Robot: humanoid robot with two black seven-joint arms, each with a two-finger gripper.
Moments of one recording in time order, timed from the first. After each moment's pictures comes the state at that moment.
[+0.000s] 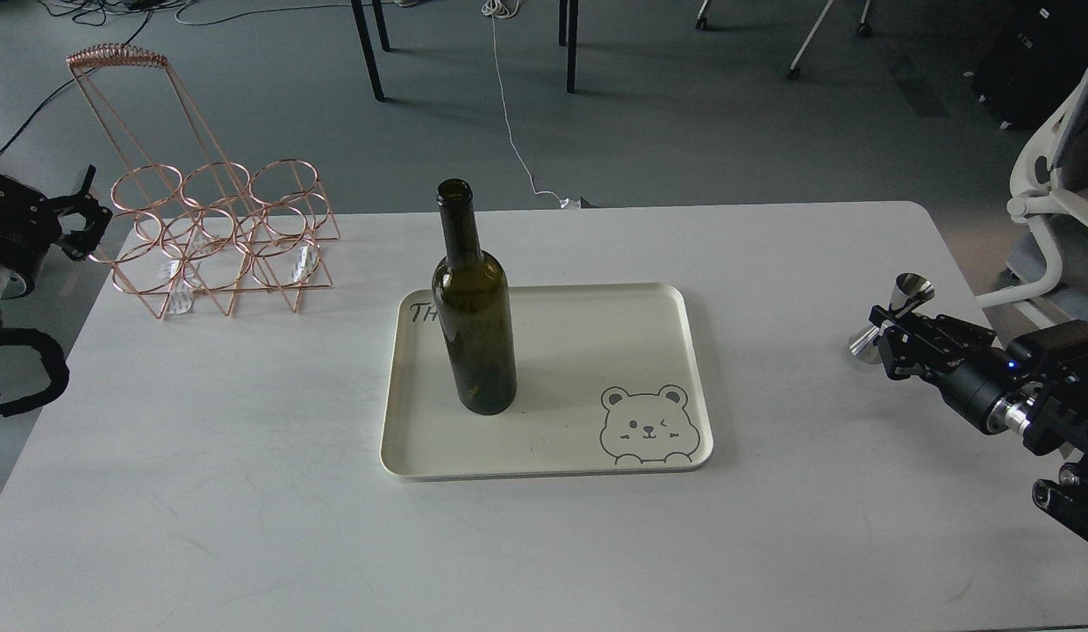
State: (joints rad) left arm -0.65 0.65 -0.69 -0.58 -0.36 -0.49 -0.36; right arm 0.59 -0.64 0.19 0.68 -1.49 -0.49 0.49
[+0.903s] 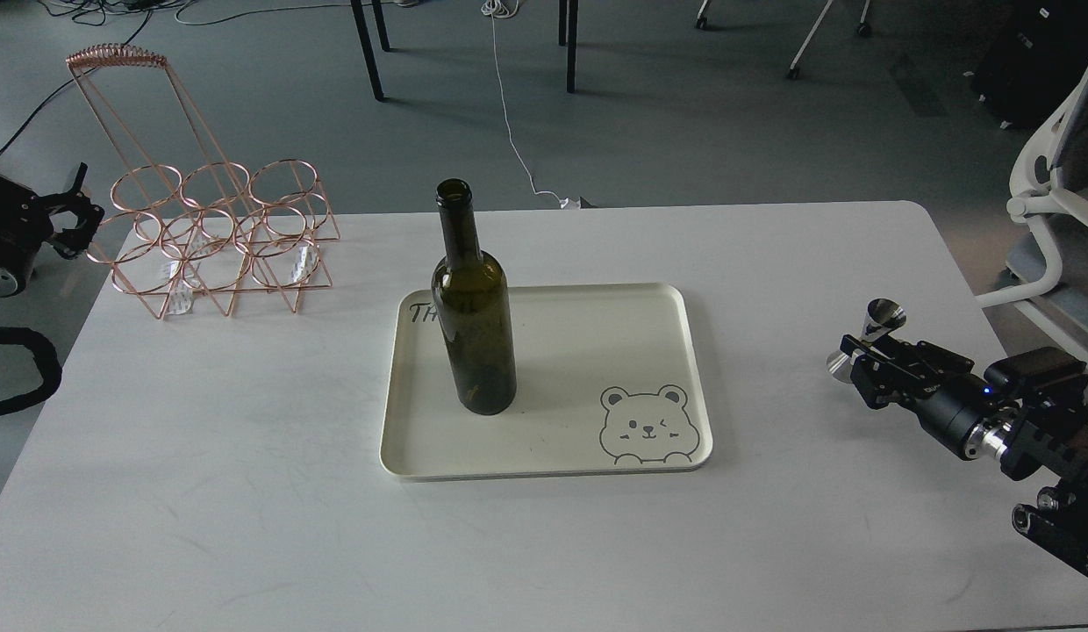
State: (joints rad) left arm -0.65 0.66 -0.69 -0.58 -0.36 -0.49 -0.36; right arm 0.53 -0.65 0.20 0.76 -1.49 -0.49 0.49
